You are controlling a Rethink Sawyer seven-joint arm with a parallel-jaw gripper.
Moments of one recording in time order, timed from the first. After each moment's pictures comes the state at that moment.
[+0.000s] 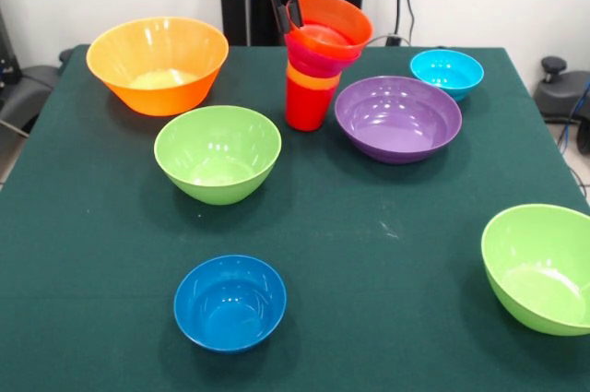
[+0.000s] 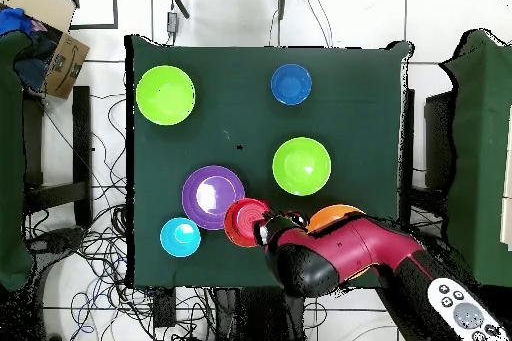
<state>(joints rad) -1.04 -0.86 0.90 2.26 -0.80 0.37 1.98</state>
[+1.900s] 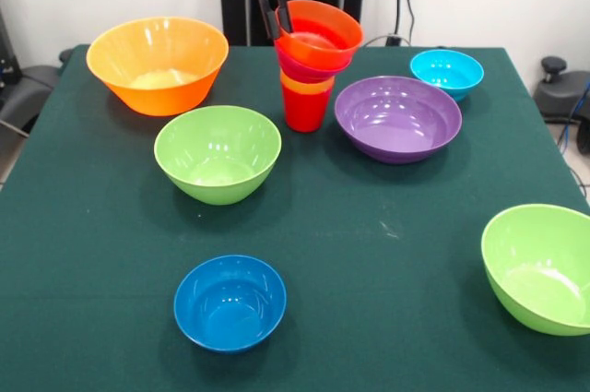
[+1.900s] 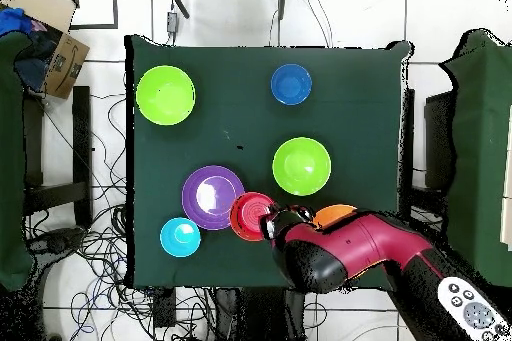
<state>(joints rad) -1.08 -0.83 0.93 2.23 -0.84 0.37 1.98</state>
